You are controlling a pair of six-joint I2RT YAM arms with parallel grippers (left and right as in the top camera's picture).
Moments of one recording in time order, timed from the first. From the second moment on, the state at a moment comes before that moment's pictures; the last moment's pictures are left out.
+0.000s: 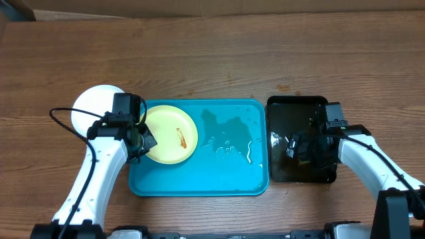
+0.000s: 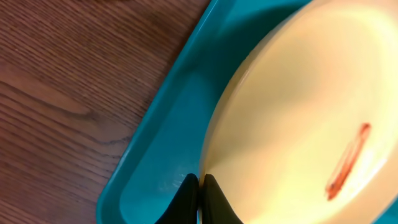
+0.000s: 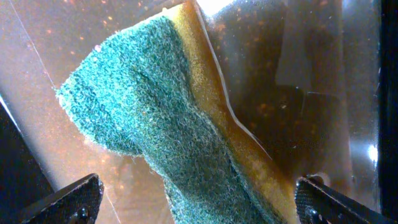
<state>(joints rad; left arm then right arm) -0.02 1.39 0.90 -0.89 -0.10 -0.58 0.07 1.50 0.73 -0.69 -0.15 0.38</state>
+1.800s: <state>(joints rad) -0.02 1.50 0.90 -0.89 -0.11 -0.45 0.07 1.50 0.74 -0.56 -0.12 0.32</state>
